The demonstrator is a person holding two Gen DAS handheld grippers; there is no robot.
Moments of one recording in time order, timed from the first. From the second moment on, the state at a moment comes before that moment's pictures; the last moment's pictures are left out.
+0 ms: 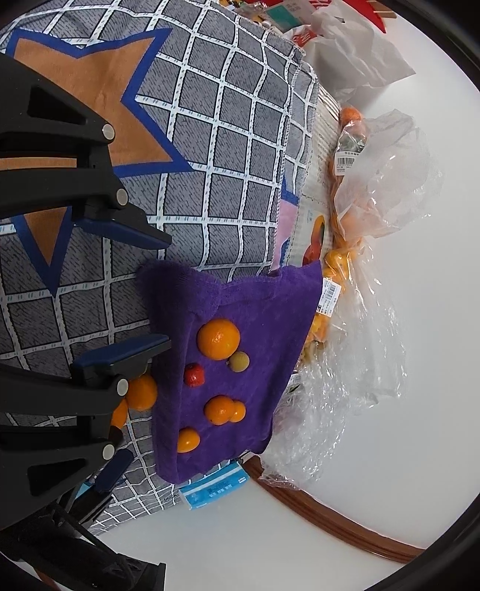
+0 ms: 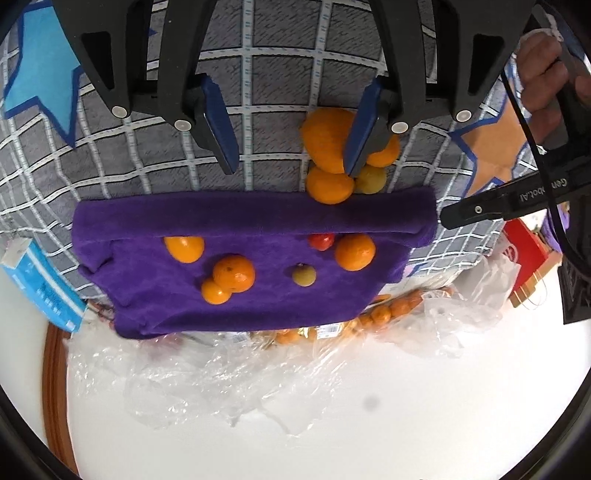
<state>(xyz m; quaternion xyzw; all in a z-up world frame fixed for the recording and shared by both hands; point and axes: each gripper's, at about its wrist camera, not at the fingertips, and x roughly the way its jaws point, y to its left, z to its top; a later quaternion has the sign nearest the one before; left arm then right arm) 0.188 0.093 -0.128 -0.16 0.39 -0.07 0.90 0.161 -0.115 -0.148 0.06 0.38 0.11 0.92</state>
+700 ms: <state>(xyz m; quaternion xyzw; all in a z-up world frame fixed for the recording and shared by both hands) 0.190 0.114 -0.129 -0.20 0.39 -0.06 0.90 0.170 -0.073 -0.162 0.00 0.40 0.14 0.91</state>
